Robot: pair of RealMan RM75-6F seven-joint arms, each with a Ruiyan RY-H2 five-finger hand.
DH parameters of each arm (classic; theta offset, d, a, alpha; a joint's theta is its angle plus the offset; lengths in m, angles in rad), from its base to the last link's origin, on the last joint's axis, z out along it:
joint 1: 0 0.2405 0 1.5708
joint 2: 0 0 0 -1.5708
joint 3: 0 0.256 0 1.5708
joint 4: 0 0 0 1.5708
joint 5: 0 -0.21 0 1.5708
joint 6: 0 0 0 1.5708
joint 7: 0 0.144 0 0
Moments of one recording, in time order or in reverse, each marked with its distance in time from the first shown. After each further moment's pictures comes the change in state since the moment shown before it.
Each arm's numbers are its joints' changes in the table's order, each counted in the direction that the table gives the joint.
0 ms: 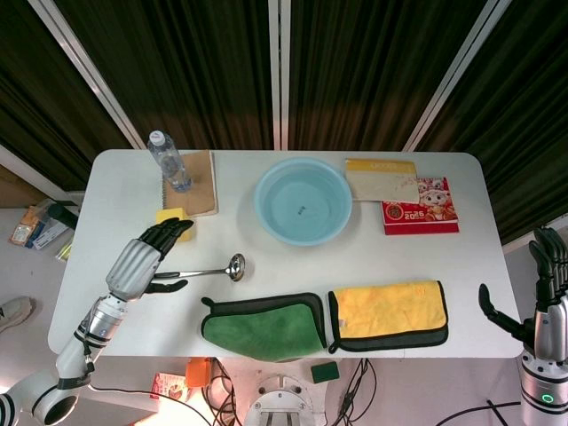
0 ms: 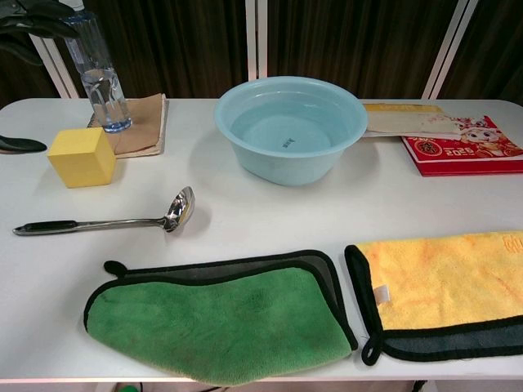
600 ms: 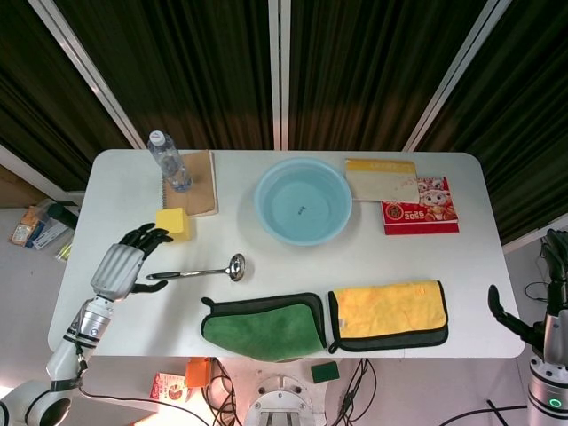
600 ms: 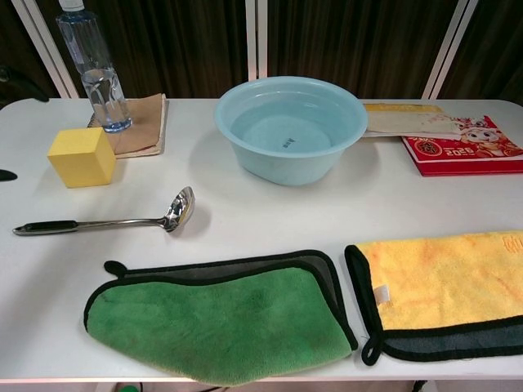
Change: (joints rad) left arm 0.032 0.008 0.033 -0.053 0.158 -0.062 0.073; right arm -0.016 -0.016 -0.007 -0.008 -0.020 0.031 0.000
